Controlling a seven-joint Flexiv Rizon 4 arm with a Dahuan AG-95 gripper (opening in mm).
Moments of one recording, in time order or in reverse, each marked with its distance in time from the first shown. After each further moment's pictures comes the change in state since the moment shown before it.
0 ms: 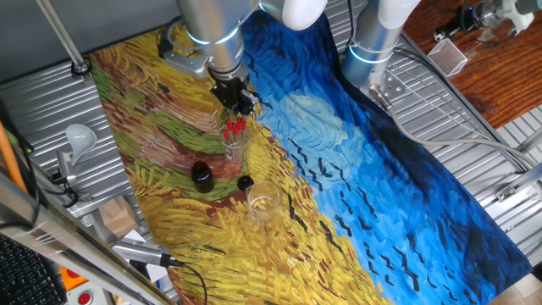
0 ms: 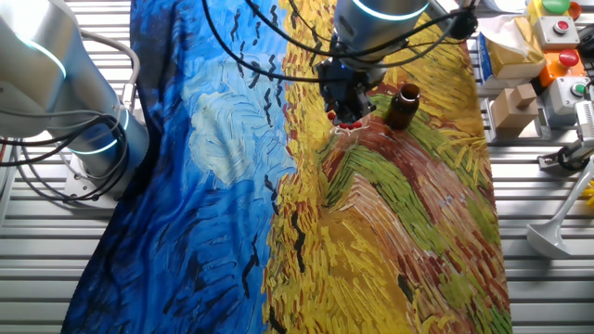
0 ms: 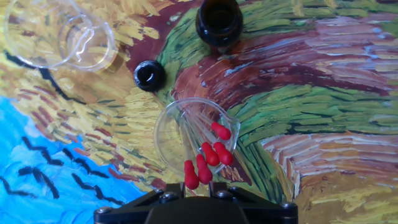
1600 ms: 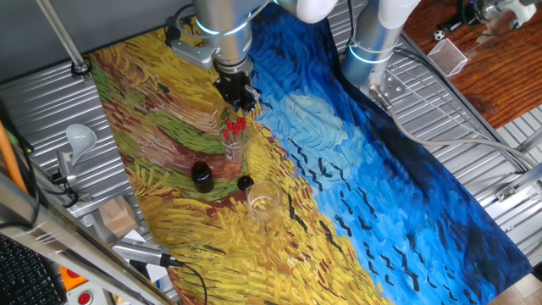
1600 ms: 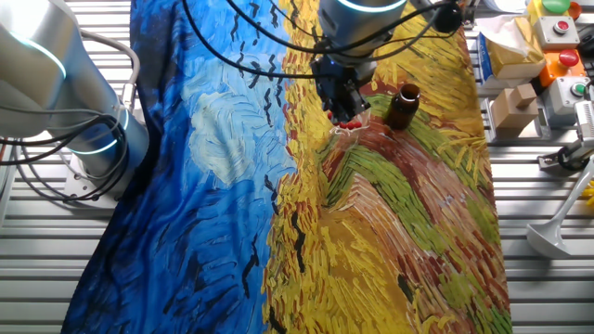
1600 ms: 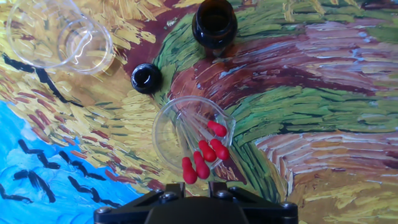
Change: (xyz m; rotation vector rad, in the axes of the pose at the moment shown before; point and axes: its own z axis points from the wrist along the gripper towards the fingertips) arm 0.004 0.000 -0.006 0.029 -0.031 0.048
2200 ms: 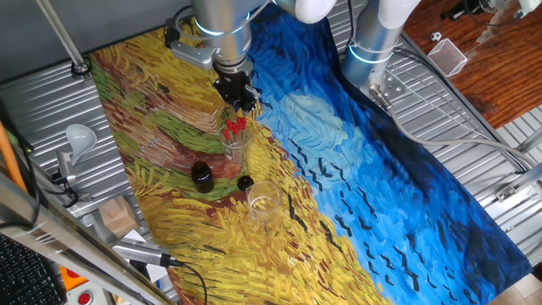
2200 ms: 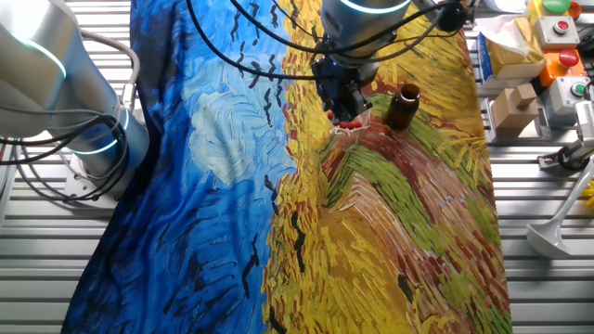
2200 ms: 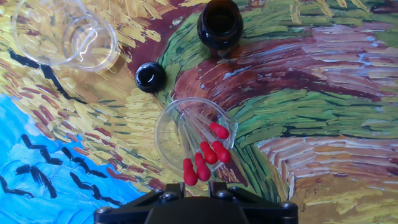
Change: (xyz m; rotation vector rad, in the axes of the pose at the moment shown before) arm 0.002 0.000 -0.003 0.004 -0.010 -0.022
